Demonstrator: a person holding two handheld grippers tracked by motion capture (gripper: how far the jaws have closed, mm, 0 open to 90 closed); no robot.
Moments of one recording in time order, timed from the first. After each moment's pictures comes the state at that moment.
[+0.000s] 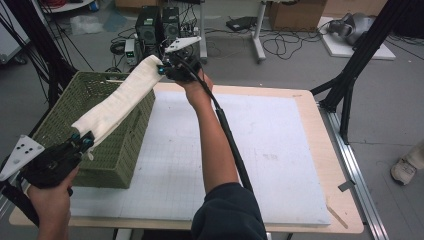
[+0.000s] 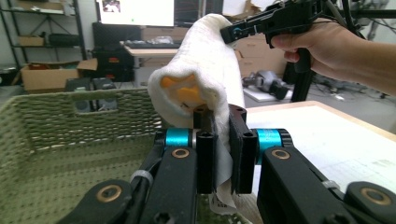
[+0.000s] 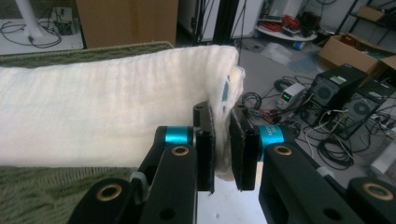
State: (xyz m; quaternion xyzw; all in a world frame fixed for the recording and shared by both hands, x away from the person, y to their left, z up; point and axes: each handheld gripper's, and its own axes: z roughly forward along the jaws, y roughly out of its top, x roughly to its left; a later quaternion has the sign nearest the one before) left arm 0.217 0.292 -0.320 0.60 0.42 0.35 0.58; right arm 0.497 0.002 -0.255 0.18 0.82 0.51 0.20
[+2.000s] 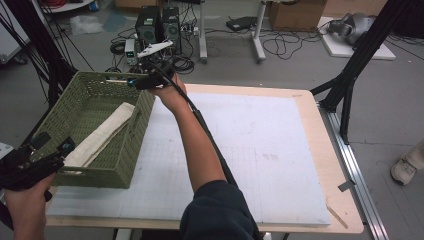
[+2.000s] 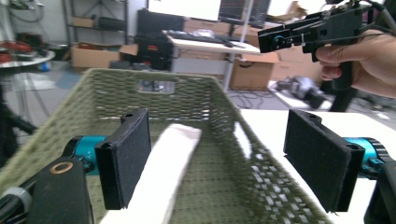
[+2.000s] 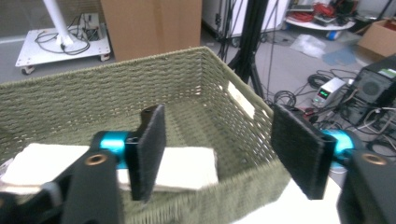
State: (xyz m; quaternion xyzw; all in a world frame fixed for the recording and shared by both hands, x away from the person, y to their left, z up) left arm 0.215 0.333 -0.326 0.56 0.49 0.35 0.56; right arm 0.489 0.056 -0.271 0.20 0.82 0.52 0.14
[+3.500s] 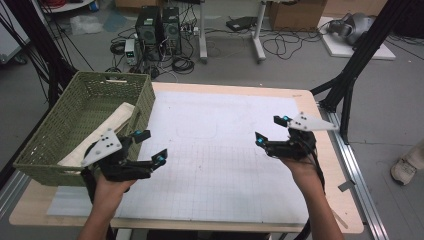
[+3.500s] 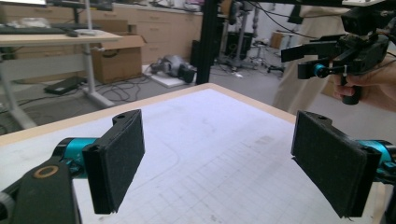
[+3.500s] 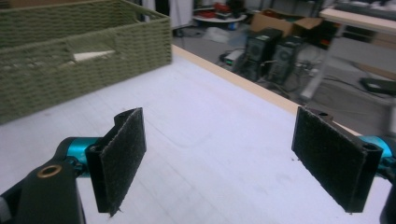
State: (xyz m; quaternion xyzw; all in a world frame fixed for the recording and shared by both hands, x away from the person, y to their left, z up) left arm 0.253 0.163 -0.338 0.68 0.29 0.20 0.64; right arm 0.299 -0.275 -0.318 0.32 0.75 0.51 0.26
